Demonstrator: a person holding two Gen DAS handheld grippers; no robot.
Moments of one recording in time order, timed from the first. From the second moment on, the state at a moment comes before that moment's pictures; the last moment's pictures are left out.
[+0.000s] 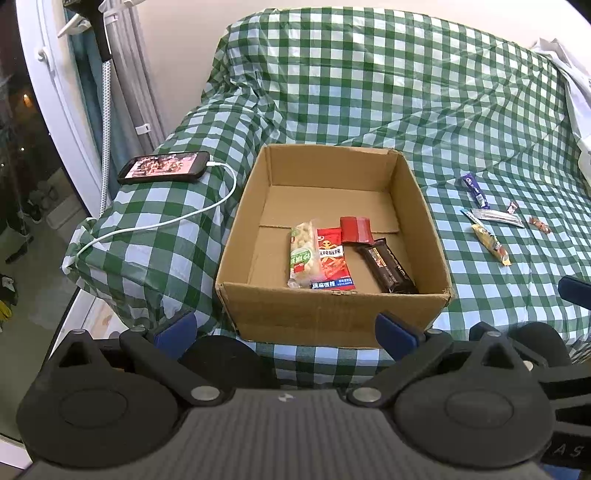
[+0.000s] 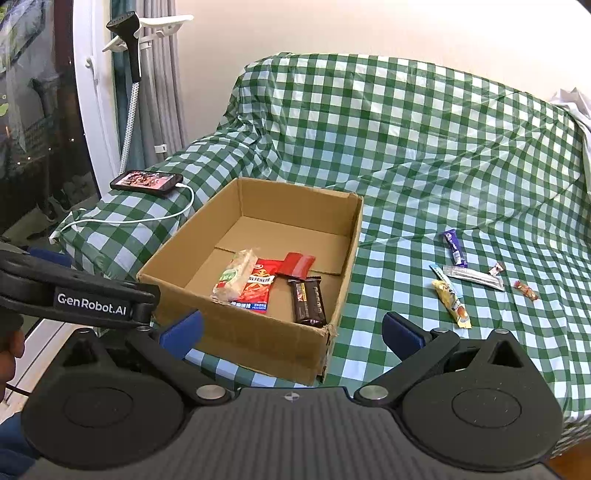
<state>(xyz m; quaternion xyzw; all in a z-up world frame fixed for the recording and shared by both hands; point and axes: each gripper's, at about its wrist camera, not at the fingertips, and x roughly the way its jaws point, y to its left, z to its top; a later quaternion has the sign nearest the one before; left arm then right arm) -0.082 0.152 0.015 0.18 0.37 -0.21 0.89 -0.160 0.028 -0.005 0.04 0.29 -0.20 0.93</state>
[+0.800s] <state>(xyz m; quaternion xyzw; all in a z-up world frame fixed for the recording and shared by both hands) -0.078 0.152 0.009 0.19 0.38 -0.20 0.88 -0.161 0.026 -0.011 0.05 0.30 -0.20 0.93</state>
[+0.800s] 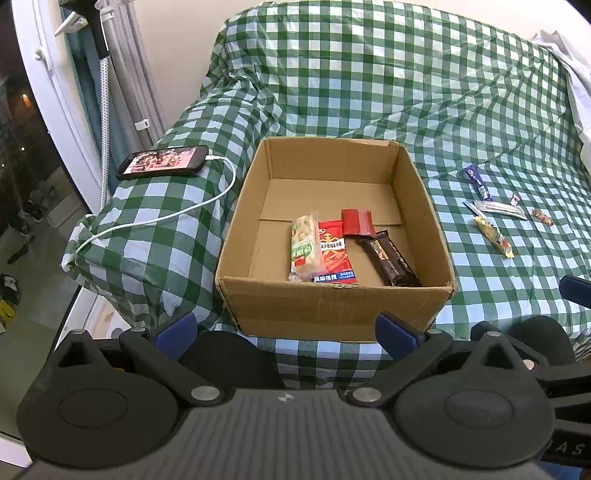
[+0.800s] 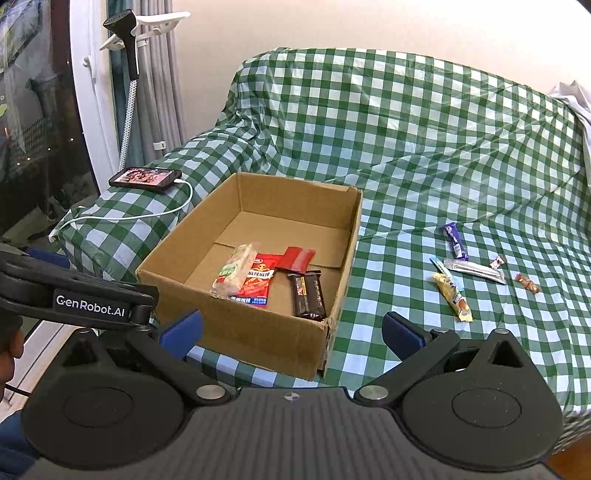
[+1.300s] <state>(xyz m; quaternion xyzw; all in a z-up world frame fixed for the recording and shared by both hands) -0.069 0.140 0.007 0.20 0.40 -0.22 0.87 -0.158 0.012 -0.016 0.07 0.30 -0.21 0.93</state>
